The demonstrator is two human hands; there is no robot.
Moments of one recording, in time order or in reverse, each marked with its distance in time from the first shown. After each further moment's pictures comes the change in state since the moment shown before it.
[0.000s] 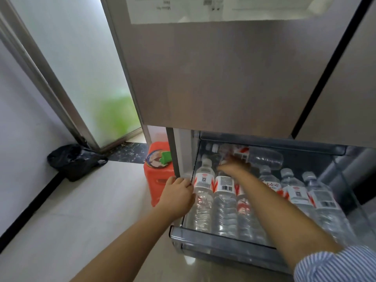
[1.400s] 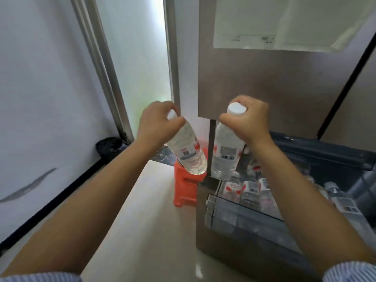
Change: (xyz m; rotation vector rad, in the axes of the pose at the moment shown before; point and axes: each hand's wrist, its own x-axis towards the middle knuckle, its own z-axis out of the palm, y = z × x) left_hand -0.136 -0.051 -0.189 -0.551 0.783 -0.507; right_hand -0.231 -0.118 -0.076 0.437 0.511 -0.955
